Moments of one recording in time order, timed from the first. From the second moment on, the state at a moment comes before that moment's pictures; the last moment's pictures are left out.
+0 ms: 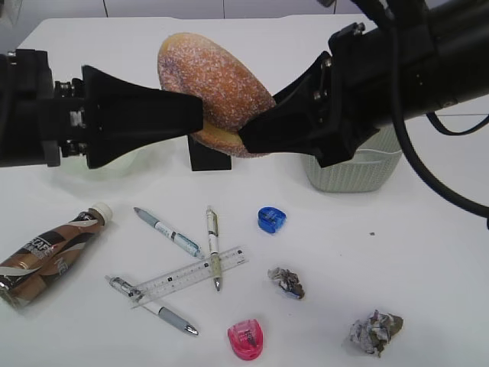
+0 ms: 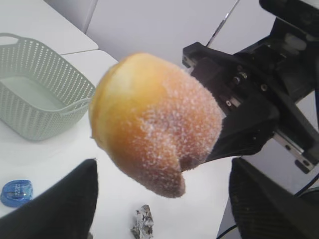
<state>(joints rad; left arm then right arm) -0.39 1.25 -0.72 -1.77 0.71 1.49 0.42 1.38 -1.07 0.99 0.76 -1.27</state>
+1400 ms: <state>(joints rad) -0.40 1.29 -0.72 -1.77 0.75 1.61 0.42 1.38 -1.07 0.99 0.83 -1.27</state>
